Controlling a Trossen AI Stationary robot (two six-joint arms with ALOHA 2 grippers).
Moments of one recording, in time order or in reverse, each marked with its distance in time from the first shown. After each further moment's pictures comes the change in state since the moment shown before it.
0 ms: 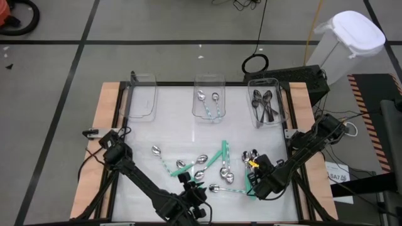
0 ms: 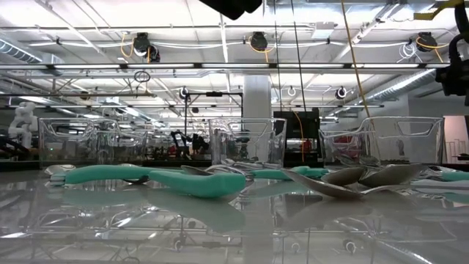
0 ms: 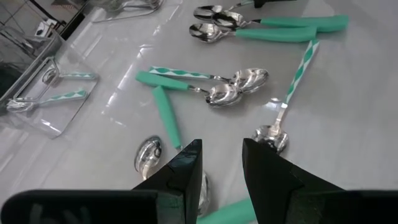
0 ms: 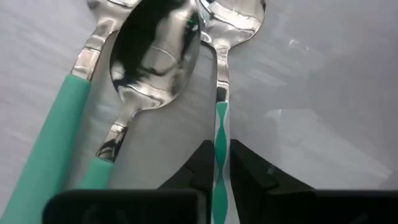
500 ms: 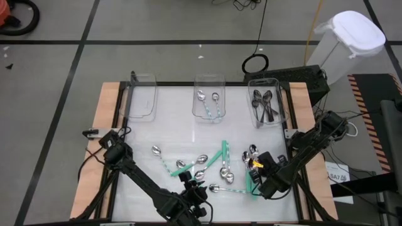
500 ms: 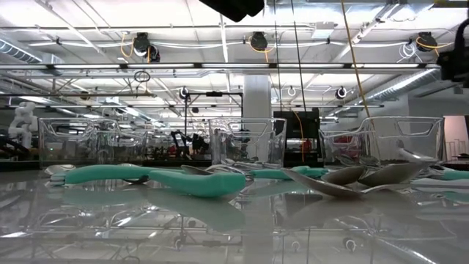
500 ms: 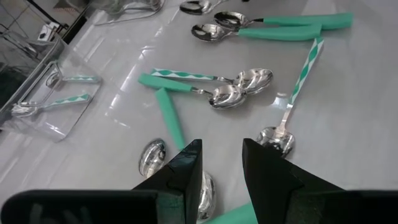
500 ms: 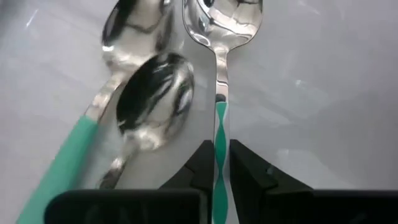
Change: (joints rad) left arm 0.005 -0.001 0.000 0.000 0.000 0.027; right arm 0.047 -0.080 -0.005 -0.042 0.168 0.000
